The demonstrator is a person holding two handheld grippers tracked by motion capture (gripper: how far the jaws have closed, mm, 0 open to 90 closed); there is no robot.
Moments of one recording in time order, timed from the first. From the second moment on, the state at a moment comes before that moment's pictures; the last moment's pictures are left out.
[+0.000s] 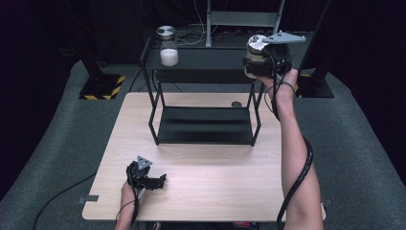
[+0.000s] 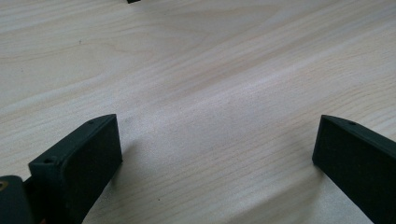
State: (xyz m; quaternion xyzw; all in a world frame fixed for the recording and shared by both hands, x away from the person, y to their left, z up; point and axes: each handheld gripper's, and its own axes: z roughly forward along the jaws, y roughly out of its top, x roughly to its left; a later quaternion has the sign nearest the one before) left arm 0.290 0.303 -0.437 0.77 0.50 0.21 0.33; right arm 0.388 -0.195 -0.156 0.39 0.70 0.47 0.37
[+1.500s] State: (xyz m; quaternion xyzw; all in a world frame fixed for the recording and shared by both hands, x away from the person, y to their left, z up) left arm 0.290 0.303 -0.437 0.77 0.50 0.21 0.33; right arm 0.462 -0.172 -0.144 0.45 0.70 0.44 0.35
